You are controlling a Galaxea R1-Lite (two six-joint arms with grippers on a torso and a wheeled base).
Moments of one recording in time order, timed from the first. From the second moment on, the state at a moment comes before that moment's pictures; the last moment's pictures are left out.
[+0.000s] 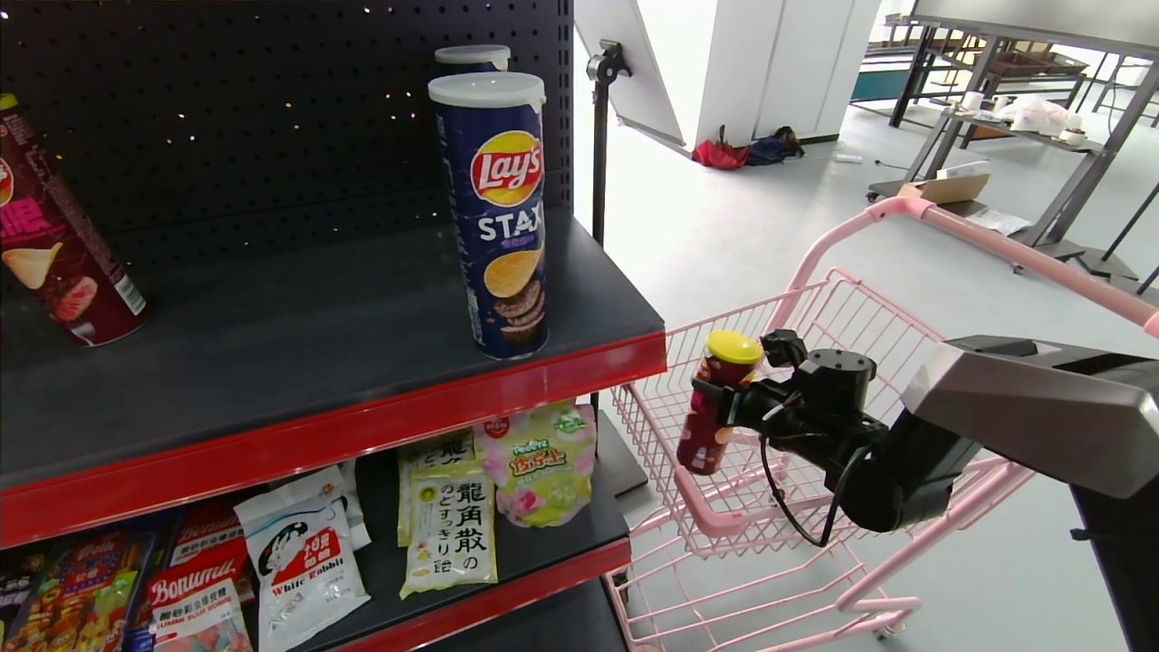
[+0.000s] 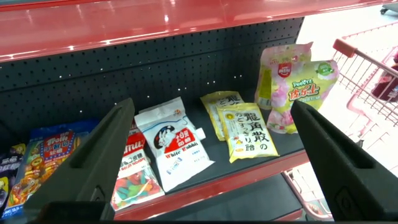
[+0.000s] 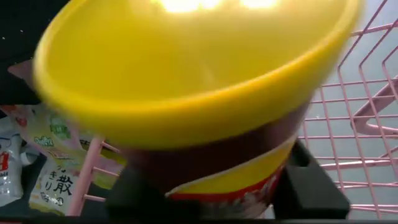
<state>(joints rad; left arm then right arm) 0.00 0.00 0.00 0.00 0.02 0.01 0.25 2.42 -0.93 -1.27 0.23 0.23</state>
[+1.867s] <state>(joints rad) 0.00 0.00 0.00 0.00 0.02 0.01 0.02 0.51 -0.53 0.33 -0.13 -0.07</state>
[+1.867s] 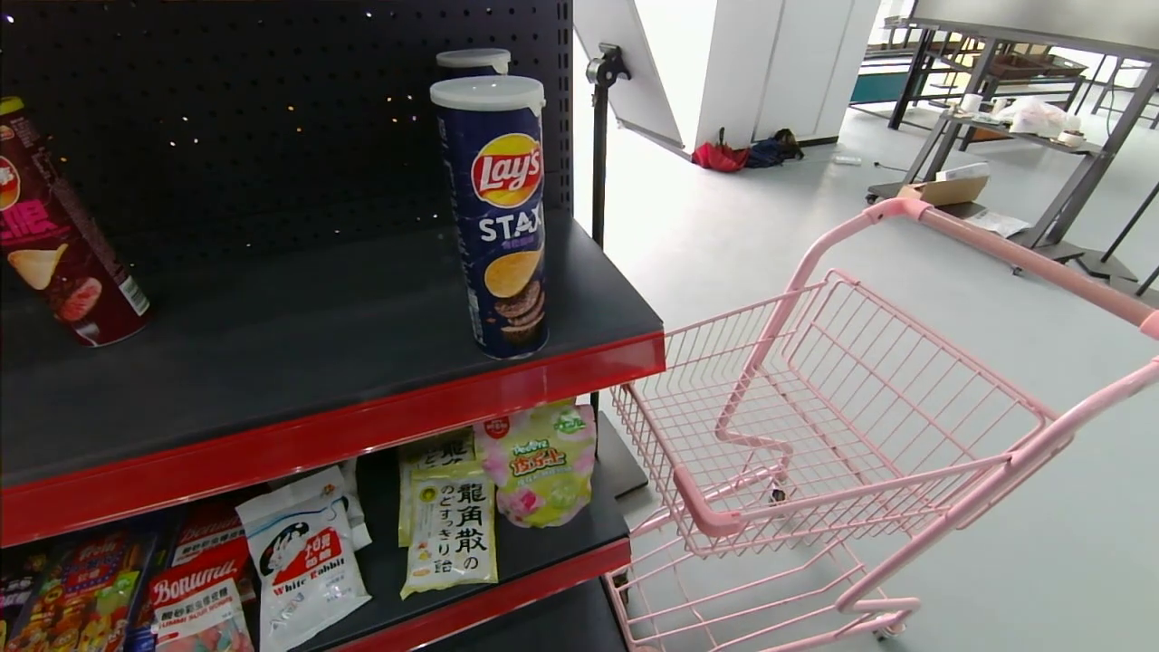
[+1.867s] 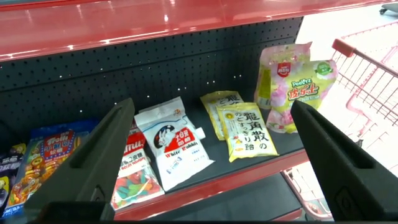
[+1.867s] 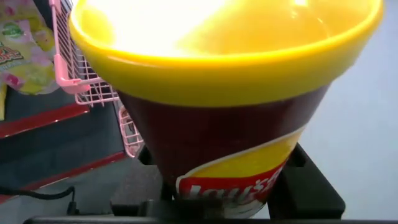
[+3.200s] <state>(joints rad) 0.00 0.00 0.00 0.00 0.02 0.01 0.02 0.46 -0.52 0.34 -0.12 -0.07</state>
